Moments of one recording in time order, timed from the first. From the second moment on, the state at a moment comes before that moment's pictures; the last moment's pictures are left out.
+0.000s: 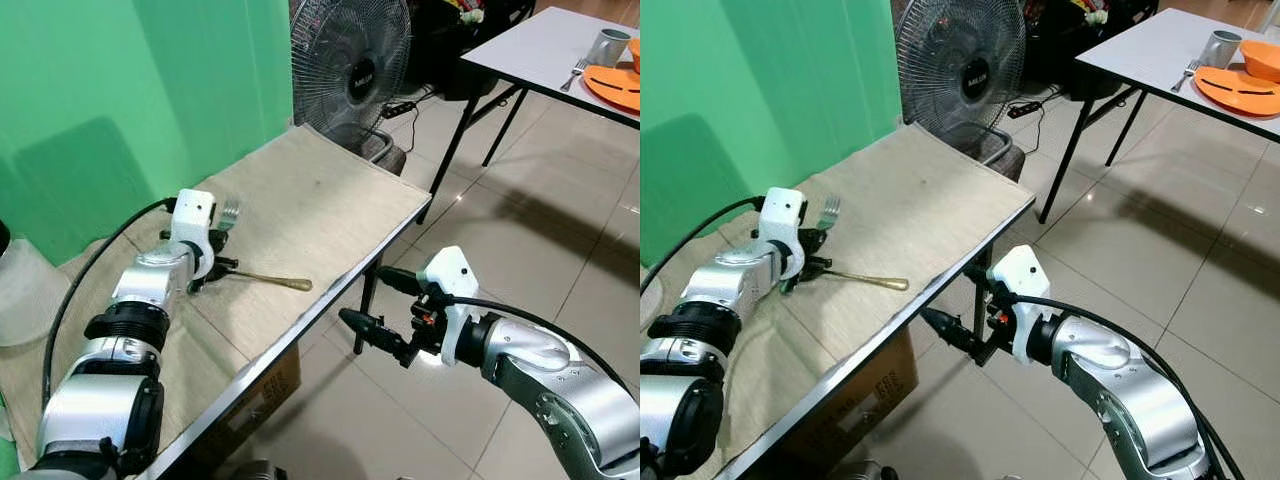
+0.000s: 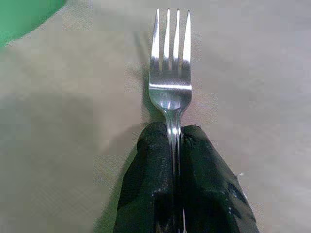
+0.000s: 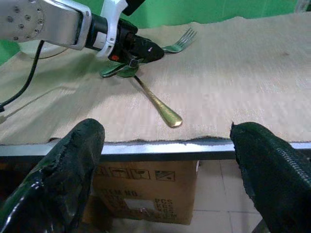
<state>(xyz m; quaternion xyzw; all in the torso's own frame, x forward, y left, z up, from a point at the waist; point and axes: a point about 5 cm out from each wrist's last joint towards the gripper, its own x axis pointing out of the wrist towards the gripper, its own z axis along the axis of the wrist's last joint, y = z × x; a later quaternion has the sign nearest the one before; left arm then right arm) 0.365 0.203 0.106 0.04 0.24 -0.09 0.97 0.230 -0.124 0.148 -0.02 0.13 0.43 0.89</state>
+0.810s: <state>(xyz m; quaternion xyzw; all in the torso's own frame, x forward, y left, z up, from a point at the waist) 0.298 0.135 0.152 0.03 0.04 -0.17 0.98 0.251 -0.158 0.158 0.10 0.02 0.12 0.99</state>
